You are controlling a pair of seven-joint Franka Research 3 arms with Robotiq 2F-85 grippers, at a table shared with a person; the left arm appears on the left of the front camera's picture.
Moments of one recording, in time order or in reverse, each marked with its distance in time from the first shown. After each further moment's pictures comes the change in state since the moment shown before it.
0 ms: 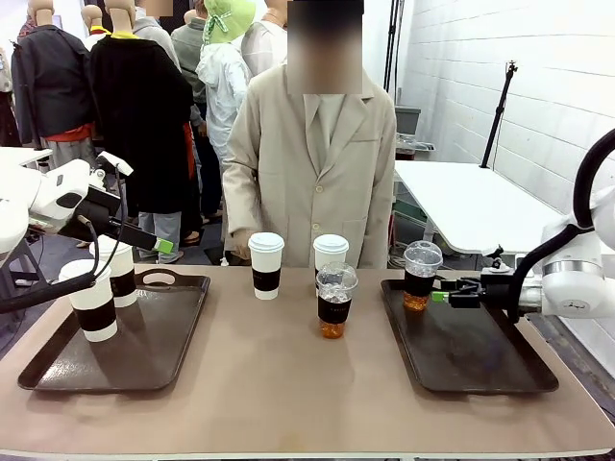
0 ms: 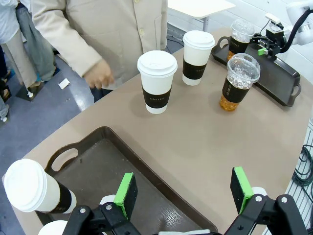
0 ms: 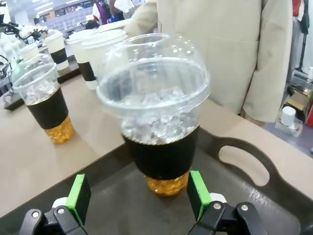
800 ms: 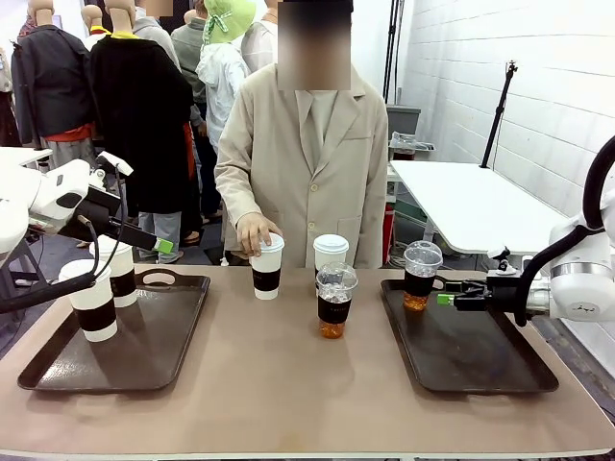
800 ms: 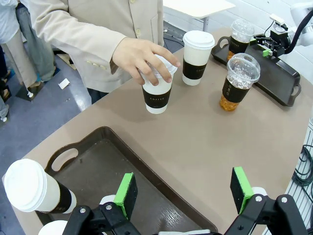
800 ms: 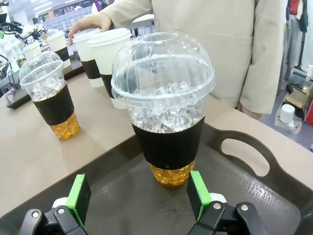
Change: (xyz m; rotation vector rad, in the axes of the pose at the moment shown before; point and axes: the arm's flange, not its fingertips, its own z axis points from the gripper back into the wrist) left arm 0.000 0.000 0.000 0.000 0.000 0.000; right arm -0.001 0.008 0.011 -0.008 0.004 -0.003
